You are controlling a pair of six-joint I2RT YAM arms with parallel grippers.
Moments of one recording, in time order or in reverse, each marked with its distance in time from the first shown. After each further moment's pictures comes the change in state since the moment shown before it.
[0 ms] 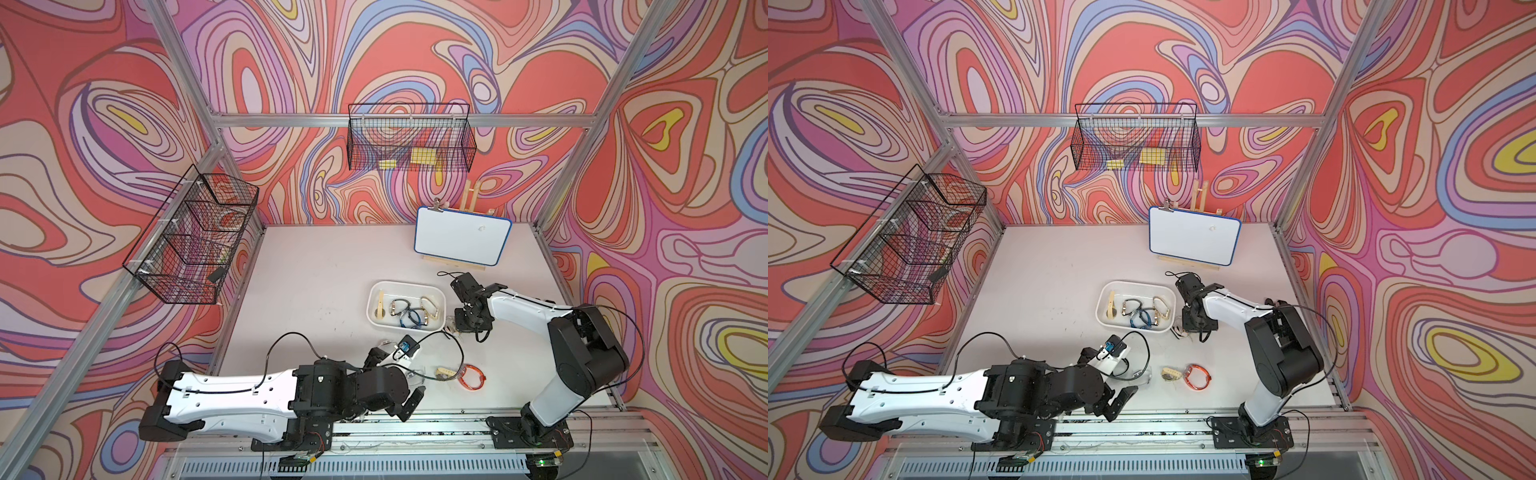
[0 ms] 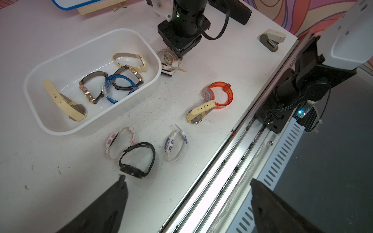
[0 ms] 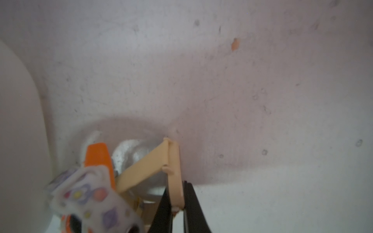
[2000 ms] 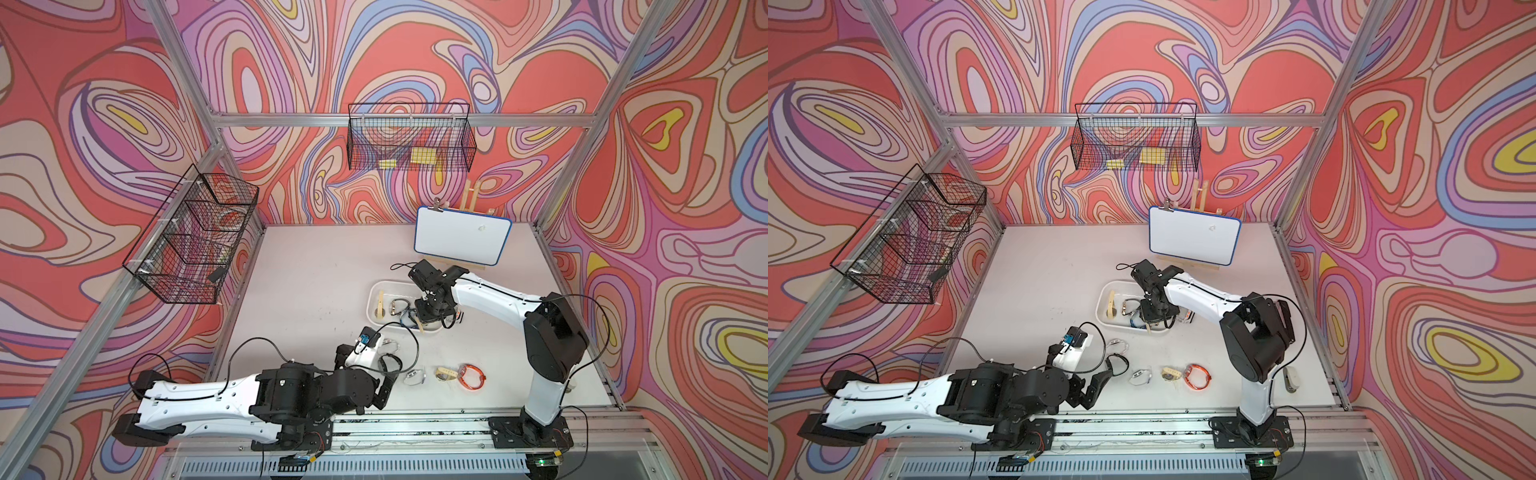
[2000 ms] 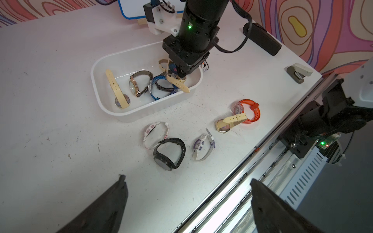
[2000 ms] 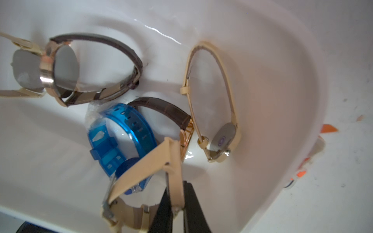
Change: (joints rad) left arm 0.000 -0.216 -0.114 -0.084 -0.168 -0.131; right arm 0.247 0.173 0.411 -0.218 -0.084 -0.033
